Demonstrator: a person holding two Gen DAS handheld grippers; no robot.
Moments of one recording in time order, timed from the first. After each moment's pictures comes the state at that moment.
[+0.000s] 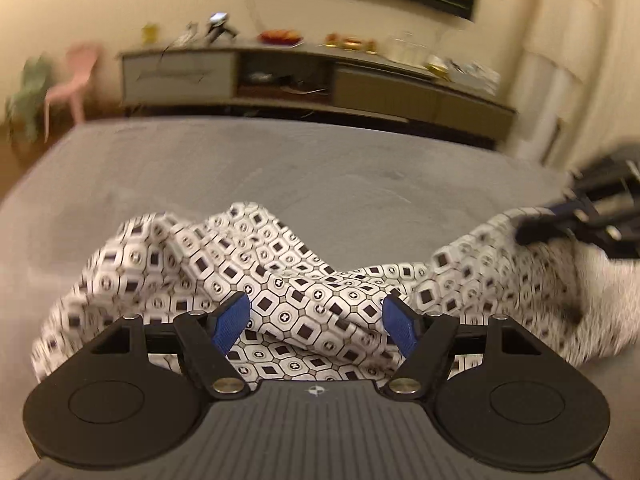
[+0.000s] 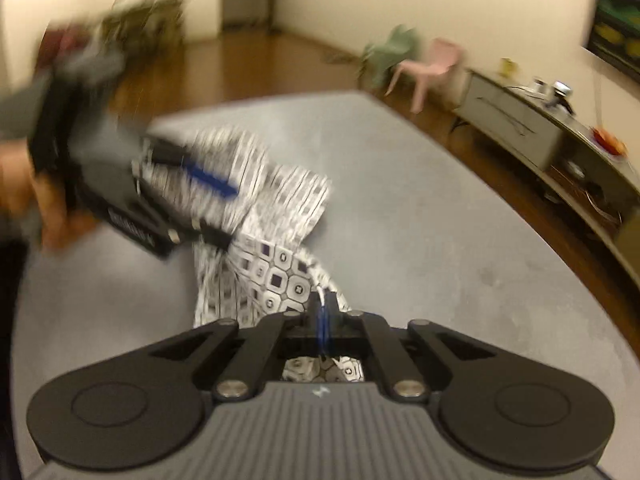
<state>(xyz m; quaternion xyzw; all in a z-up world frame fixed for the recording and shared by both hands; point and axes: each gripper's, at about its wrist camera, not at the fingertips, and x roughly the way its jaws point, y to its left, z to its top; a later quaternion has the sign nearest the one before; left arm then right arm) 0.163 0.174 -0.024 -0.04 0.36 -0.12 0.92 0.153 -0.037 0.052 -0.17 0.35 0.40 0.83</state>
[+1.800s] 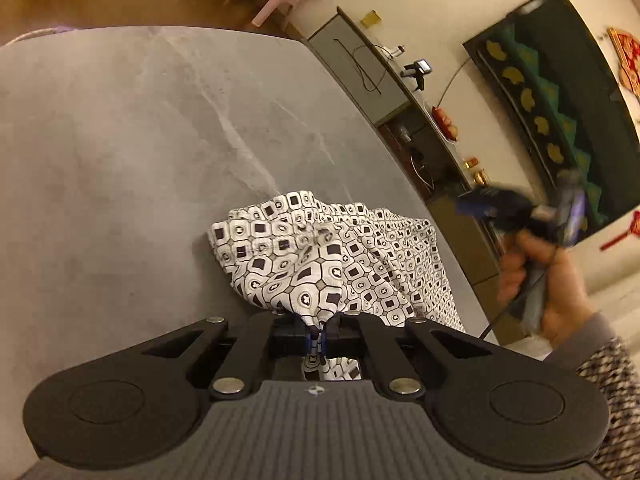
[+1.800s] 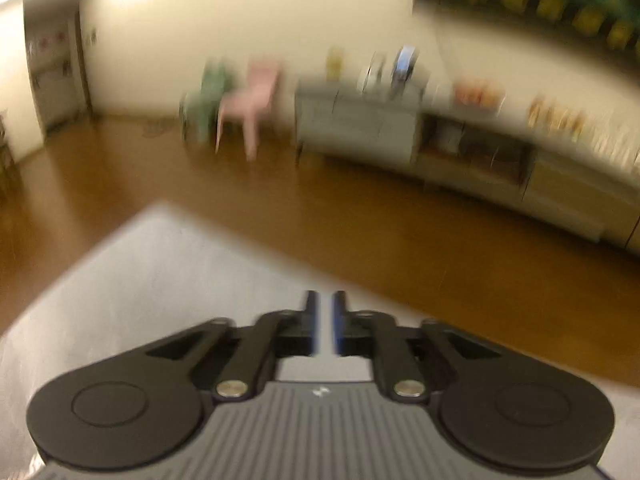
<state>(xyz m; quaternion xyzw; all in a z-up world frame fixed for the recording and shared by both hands) 0.087 0.309 -0.027 -0.42 0.33 0.04 0.85 0.360 0.057 0.036 -0.06 0.39 0.21 0.89</state>
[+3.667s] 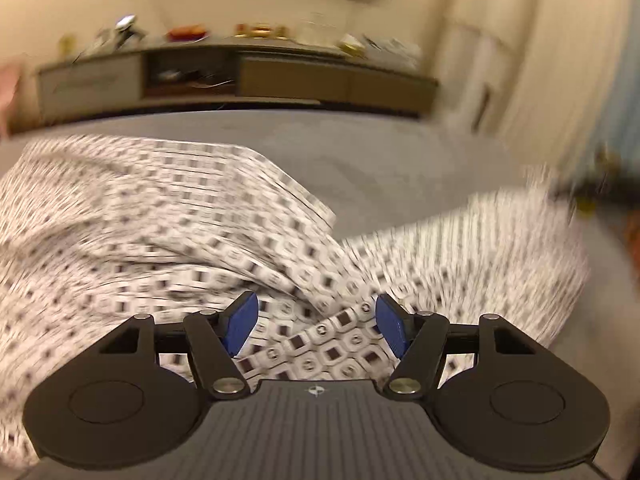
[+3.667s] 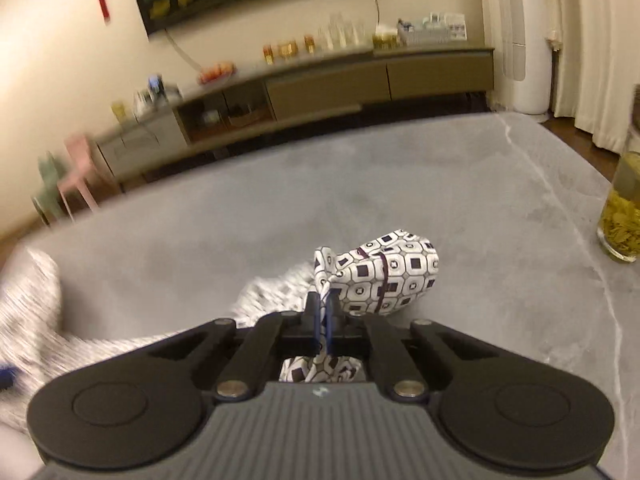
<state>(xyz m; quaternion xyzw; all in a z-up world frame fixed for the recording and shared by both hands) 0.110 0.004 -0.016 0.03 0.36 -0.23 0.90 0.016 -0.348 0.006 0.17 0.34 -0.05 0.92</state>
